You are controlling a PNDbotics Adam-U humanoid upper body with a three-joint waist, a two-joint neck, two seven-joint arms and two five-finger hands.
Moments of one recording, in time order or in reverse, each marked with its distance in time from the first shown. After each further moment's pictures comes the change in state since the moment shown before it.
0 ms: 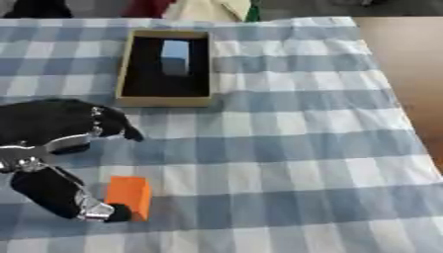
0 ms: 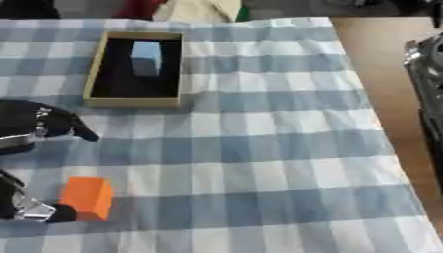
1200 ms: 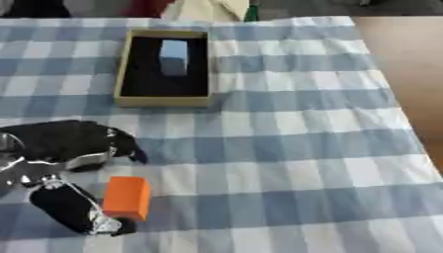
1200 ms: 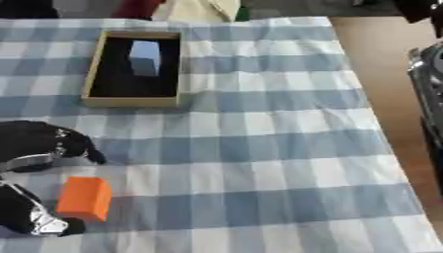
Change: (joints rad) left arm 0.028 -0.031 -0.040 0.000 -0.076 0.045 -0.097; right arm 0.023 0.024 -0.012 0.000 -0.017 0.011 -0.012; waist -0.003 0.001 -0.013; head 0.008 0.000
